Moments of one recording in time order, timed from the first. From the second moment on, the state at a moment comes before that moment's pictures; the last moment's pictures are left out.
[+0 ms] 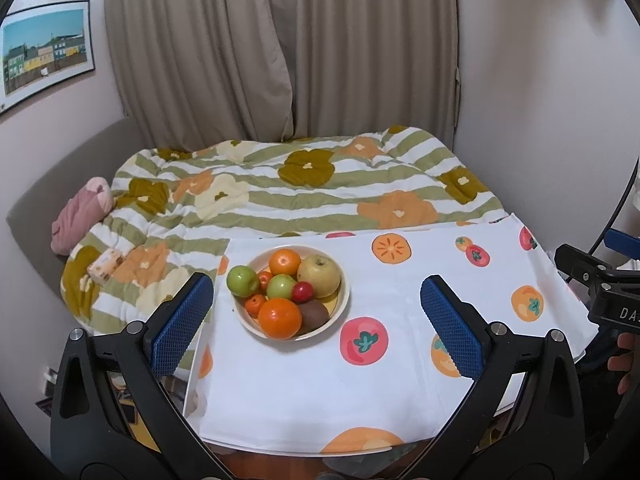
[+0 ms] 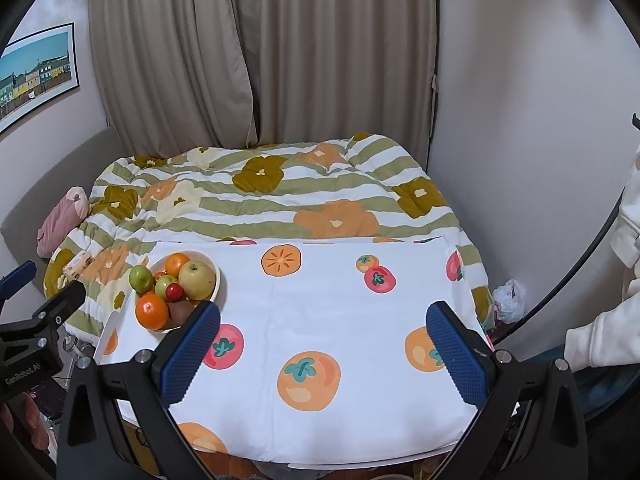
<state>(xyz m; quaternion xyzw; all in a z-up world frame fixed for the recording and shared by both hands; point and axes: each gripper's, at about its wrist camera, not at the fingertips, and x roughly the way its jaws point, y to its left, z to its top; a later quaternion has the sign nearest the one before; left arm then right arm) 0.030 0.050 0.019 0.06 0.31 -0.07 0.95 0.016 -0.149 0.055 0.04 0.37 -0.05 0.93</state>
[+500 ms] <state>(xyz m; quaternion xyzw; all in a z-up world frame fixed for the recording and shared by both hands) 0.028 0.047 0.023 0.08 0.29 -0.05 0.95 0.018 -0.148 0.062 0.04 0.36 -0.05 0.93</state>
